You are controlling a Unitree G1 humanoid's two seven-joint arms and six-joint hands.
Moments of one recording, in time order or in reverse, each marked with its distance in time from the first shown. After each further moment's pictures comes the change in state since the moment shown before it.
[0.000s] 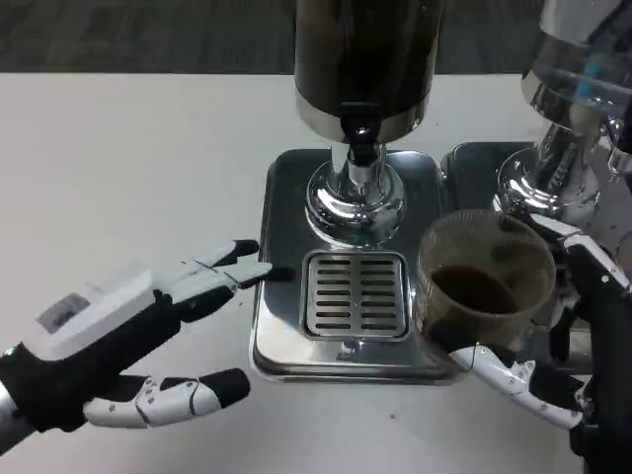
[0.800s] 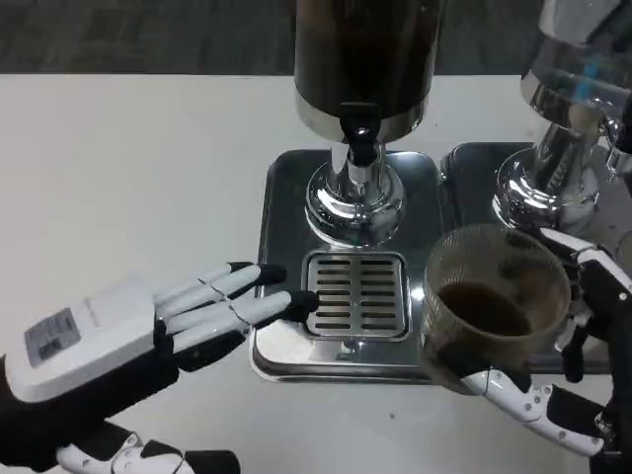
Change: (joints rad) left arm 0.066 0.141 -0.041 -0.103 -0.073 -0.159 0.016; right arm 0.113 0.001 -0.022 -0.113 0.036 -0.024 0.078
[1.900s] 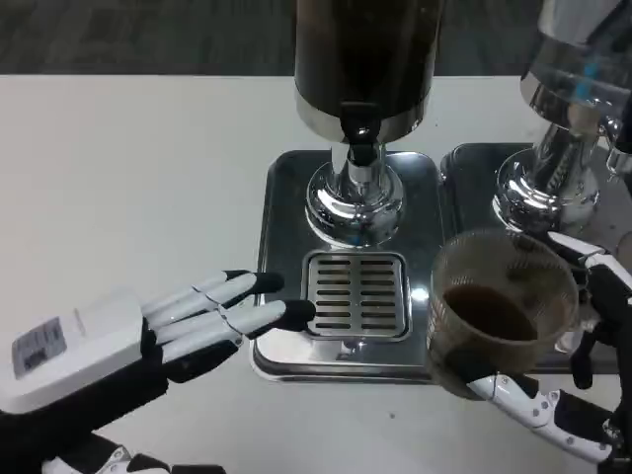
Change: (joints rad) left arm 0.045 0.042 -0.019 -0.031 -0.067 -0.005 0.000; right arm 0.028 0.020 -0.026 -0.023 0.003 -0.011 0.030
